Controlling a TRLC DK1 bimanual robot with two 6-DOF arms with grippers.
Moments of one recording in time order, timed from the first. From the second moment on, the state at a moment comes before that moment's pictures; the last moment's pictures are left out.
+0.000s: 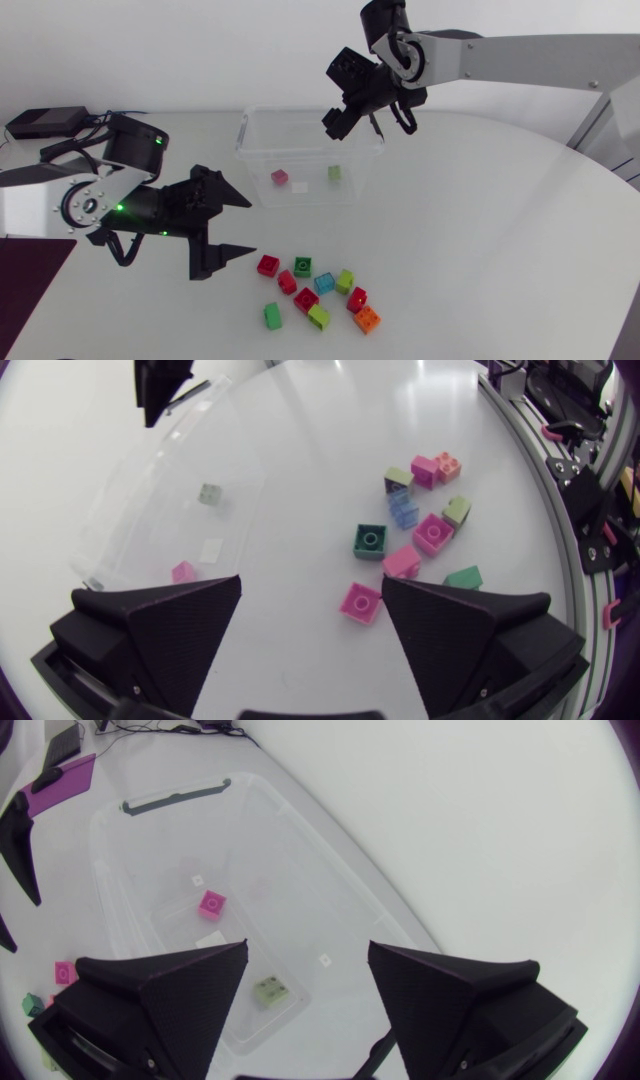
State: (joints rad) left arm -0.28 1.43 0.76 -0.26 0.54 1.06; right arm 0.43 2.03 1.74 -0.38 -0.07 -0.57
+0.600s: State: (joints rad) left arm -0.34 1.77 0.89 -0.37 0.49 1.31; right arm 0.49 1.43 1.07 -0.31 -0.09 -0.51
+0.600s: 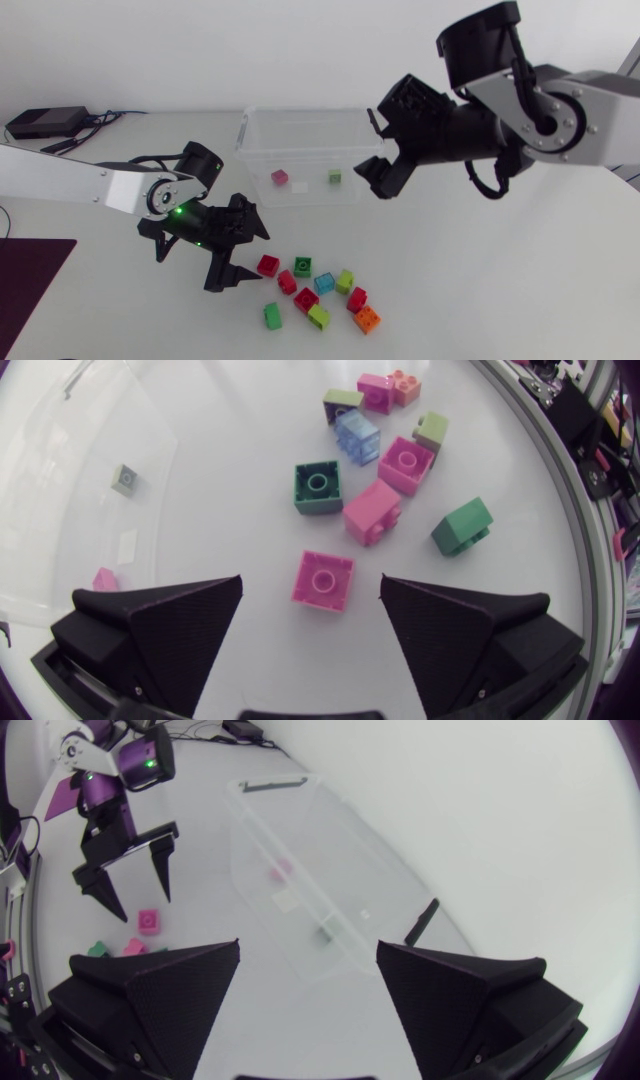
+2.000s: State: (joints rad) left arm -0.22 1.38 0.99 -0.27 0.53 0.99; right arm 0.78 1.69 0.91 -0.61 0.01 -0.26
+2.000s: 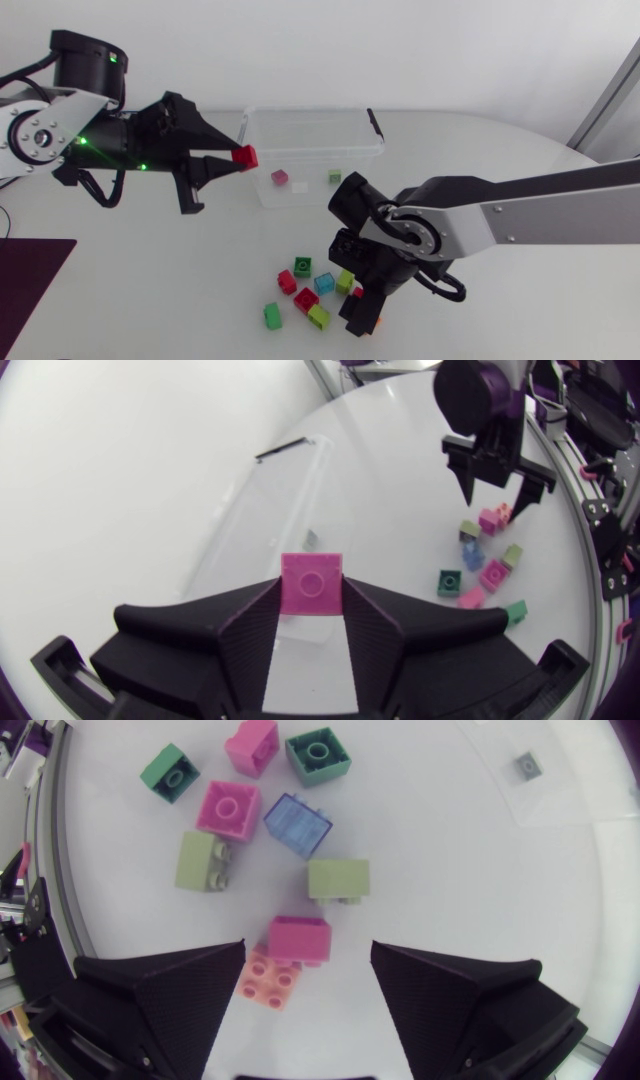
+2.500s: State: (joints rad) left arm -0.25 1.57 1.14 0.00 0.43 0.72; right arm 0.78 1.73 0.92 -0.58 -0.02 -0.26
